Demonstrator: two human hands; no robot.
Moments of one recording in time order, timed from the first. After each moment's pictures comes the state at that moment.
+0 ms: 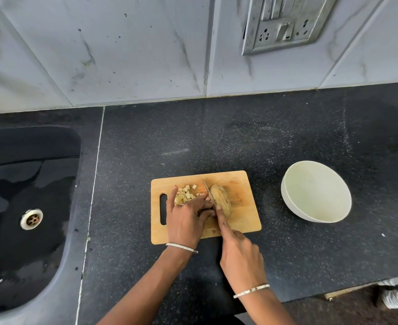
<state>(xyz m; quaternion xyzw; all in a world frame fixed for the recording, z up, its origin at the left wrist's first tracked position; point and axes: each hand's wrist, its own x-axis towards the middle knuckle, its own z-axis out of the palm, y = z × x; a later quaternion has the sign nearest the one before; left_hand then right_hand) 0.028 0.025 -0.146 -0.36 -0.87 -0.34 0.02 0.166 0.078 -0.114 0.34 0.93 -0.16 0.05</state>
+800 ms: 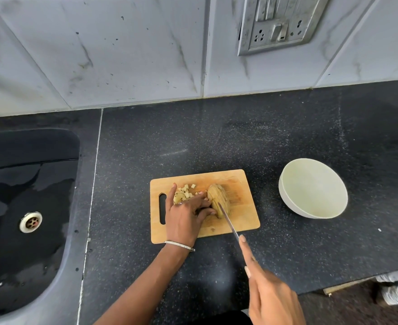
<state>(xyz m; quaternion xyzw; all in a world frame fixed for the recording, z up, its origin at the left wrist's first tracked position) 0.025 0.023 -0.150 -0.38 -0.85 -0.36 0.01 0.242 0.064 -0.077 0.35 0.90 -0.24 0.01</state>
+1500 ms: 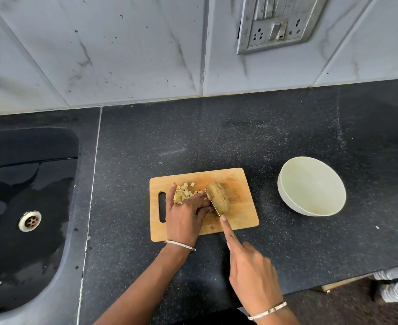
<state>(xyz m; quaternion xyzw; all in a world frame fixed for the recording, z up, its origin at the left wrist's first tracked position) 0.031 0.024 -0.141 -0.39 -0.86 -0.33 0.04 0.203 0.067 -0.091 0.33 0.92 -0.18 0.04</state>
